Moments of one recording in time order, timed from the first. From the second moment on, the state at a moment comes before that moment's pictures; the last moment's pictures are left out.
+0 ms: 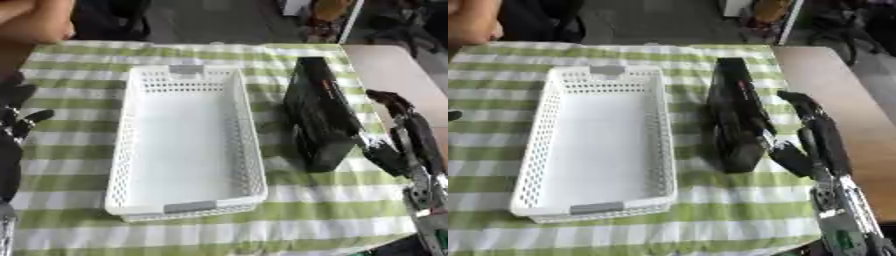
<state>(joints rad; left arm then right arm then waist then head) -0.02 0.22 0.20 -1.88 0.05 -0.13 -0.09 -0.12 -0.27 0.02 -1.74 0.83 -0.03 -0.08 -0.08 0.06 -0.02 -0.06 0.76</state>
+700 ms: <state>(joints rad) -0.02 0.22 0.20 -1.88 0.05 -0.13 -0.09 -0.12 -0.27 0.04 -1.74 0.83 -0.05 -0.06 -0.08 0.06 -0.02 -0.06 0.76</state>
